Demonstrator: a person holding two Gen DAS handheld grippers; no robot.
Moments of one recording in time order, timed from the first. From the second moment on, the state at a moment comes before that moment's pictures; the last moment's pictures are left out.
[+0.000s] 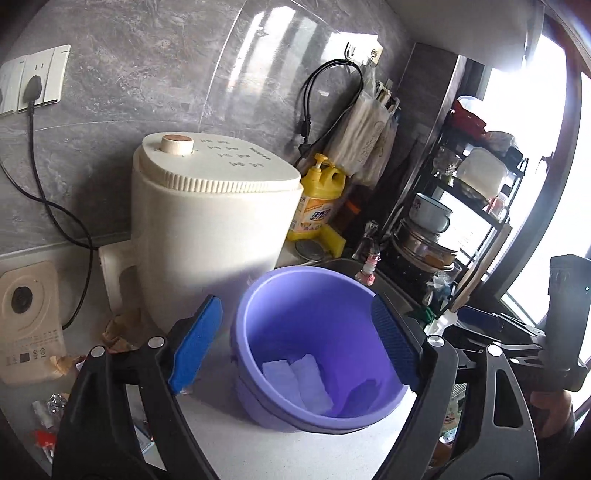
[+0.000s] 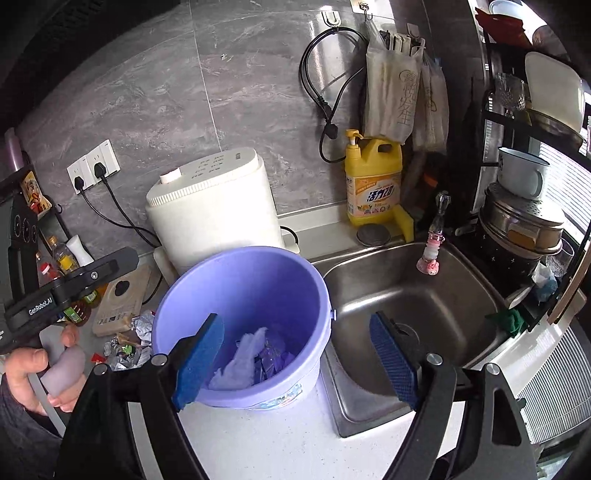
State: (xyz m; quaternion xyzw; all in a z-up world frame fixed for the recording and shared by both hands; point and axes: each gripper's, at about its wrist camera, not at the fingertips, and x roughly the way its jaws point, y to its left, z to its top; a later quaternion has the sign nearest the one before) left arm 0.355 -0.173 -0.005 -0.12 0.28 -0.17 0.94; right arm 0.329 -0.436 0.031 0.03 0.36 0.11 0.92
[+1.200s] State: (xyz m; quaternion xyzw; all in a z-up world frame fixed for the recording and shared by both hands) left arm 0.207 0.015 -0.084 -0.21 0.35 0.11 0.91; right arm 0.297 -0.196 -0.008 -0.08 0.40 0.42 0.81
